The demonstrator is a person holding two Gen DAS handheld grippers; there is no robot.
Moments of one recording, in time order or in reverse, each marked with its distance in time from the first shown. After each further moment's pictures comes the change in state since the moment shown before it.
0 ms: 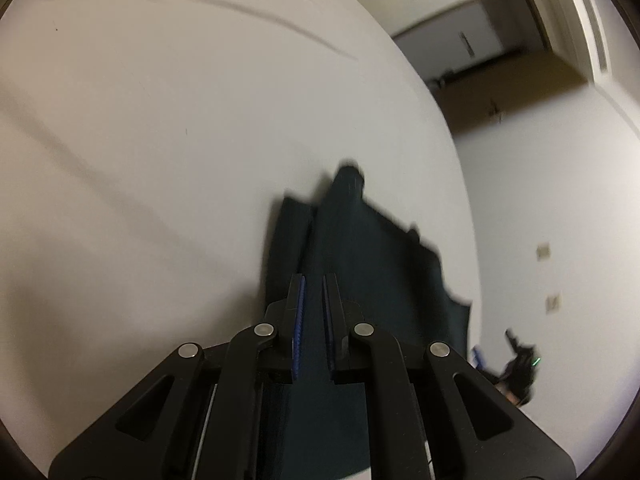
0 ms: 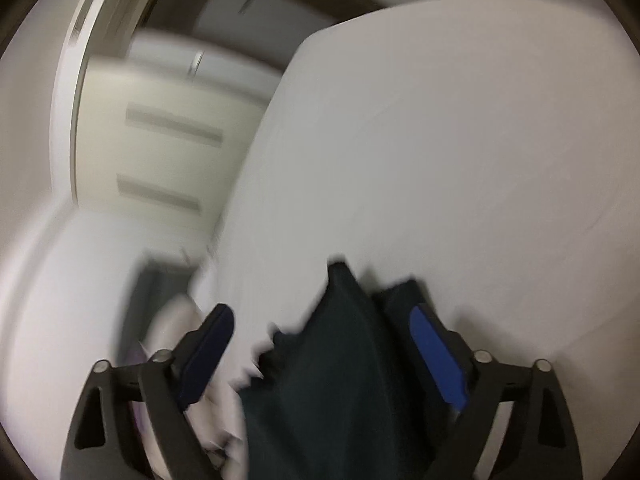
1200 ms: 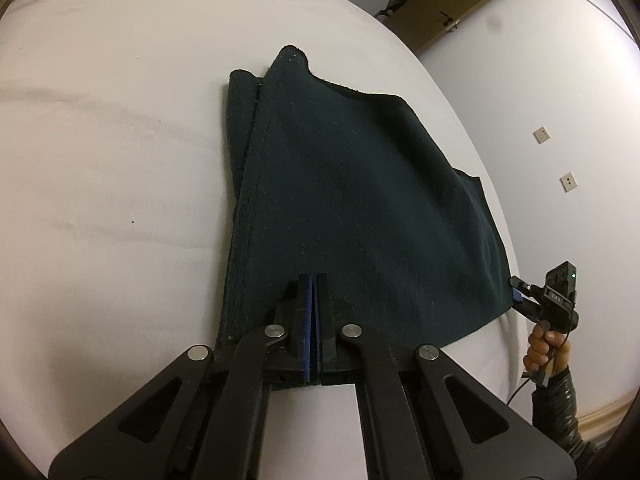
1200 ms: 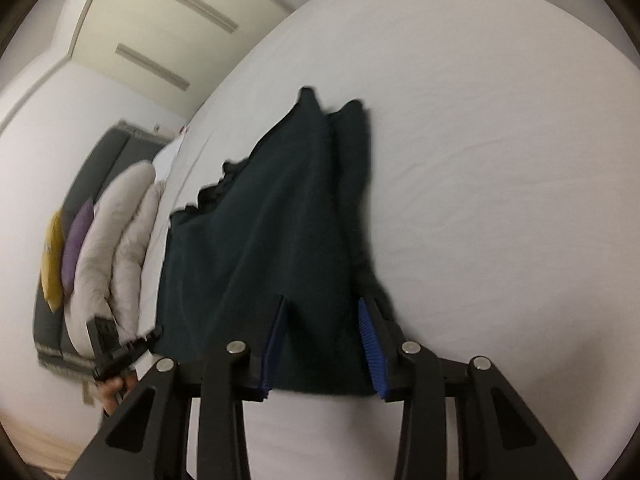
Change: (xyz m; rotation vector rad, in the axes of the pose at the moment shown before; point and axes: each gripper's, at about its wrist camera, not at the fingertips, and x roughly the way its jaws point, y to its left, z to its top) left arm -0.005 -0.022 -0.111 0.327 0.121 0.023; right arm -0.041 -0.037 -0.076 -0.177 0.216 -0.075
